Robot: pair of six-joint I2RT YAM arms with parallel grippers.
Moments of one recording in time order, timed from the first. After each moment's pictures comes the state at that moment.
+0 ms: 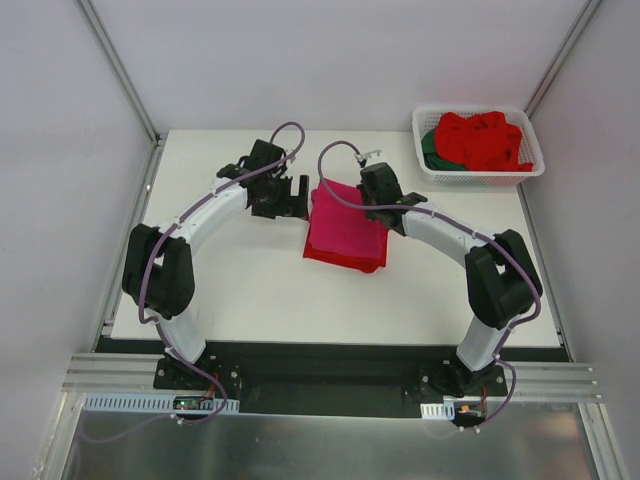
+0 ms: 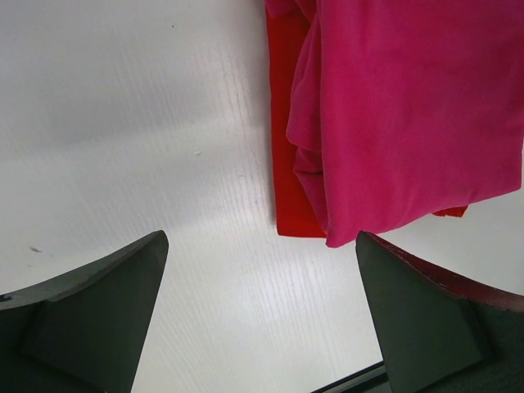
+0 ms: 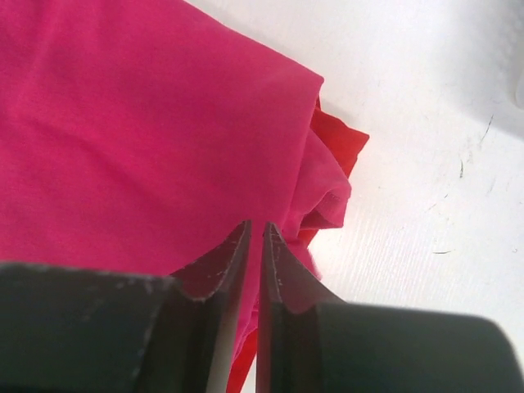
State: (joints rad) left arm -0.42 1.75 1.42 -0.66 0.18 -0.31; right arm 0.57 1.75 1.24 -0.25 0.34 0.14
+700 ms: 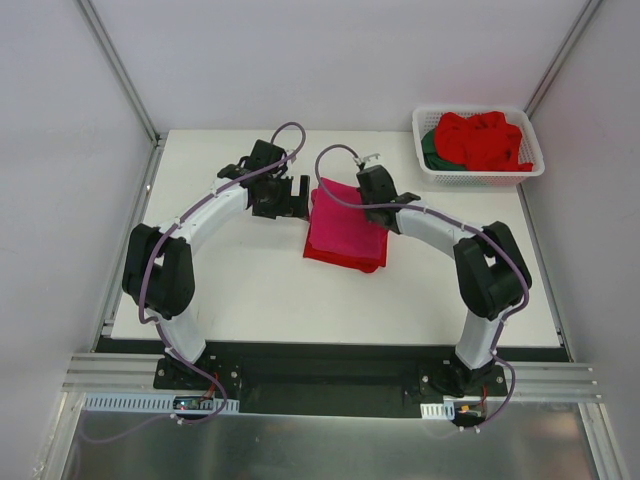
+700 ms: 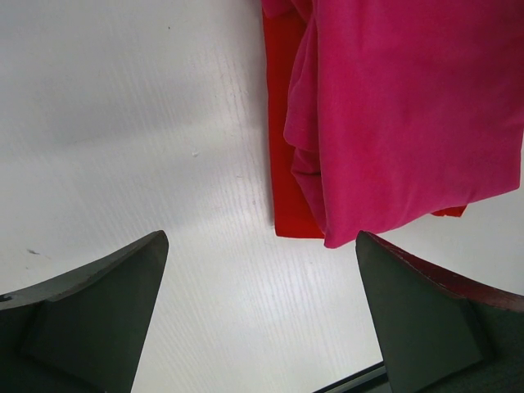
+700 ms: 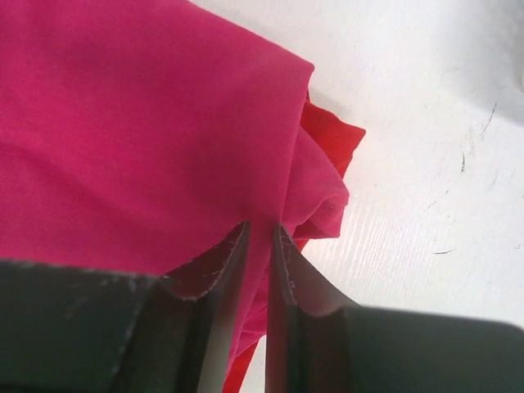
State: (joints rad) left arm -0.42 1.75 1.42 -0.66 0.18 -0.31; right arm 0.57 1.83 1.26 -0.25 0.39 0.14
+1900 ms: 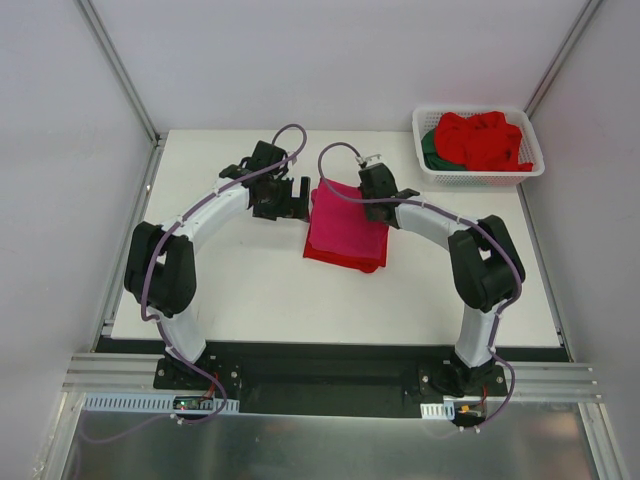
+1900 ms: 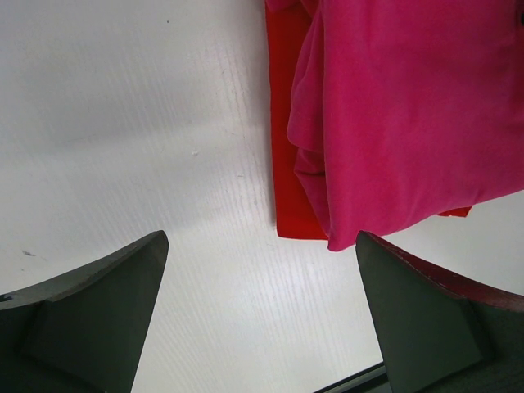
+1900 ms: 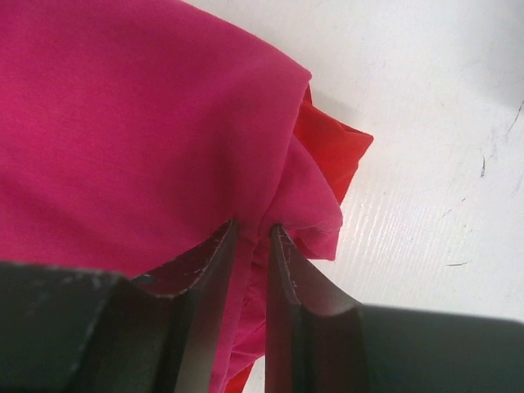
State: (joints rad) left arm -0.42 1.76 1.42 -0.66 0.18 -0.31; right arm 0.53 1.89 1.30 -0.27 0.33 0.16
